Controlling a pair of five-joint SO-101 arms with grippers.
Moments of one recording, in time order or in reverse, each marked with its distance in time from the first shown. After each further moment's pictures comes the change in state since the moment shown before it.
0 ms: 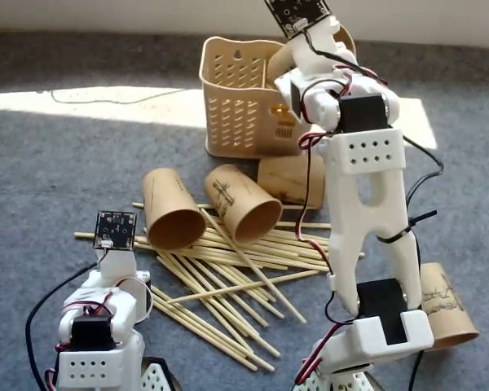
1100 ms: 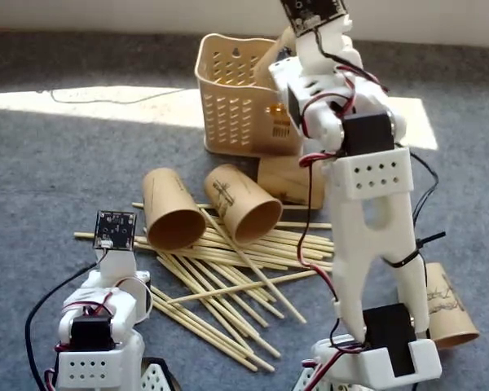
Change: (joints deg) left arm 0.0 0.0 0.0 0.0 0.0; right arm -2.1 -8.2 5.2 -7.4 -10.7
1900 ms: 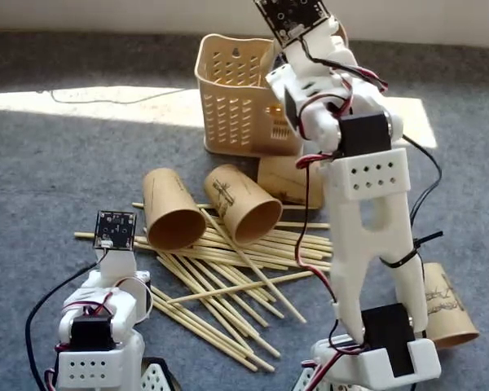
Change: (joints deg) left arm 0.0 0.0 0.0 0.0 0.0; right arm -1.6 -0.6 0.1 1.2 10.9
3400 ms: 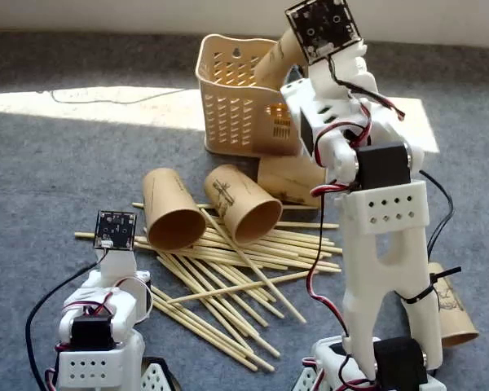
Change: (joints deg) left arm 0.0 0.0 0.0 0.0 0.0; right arm 2.4 -11.9 12.1 -3.3 -8.4
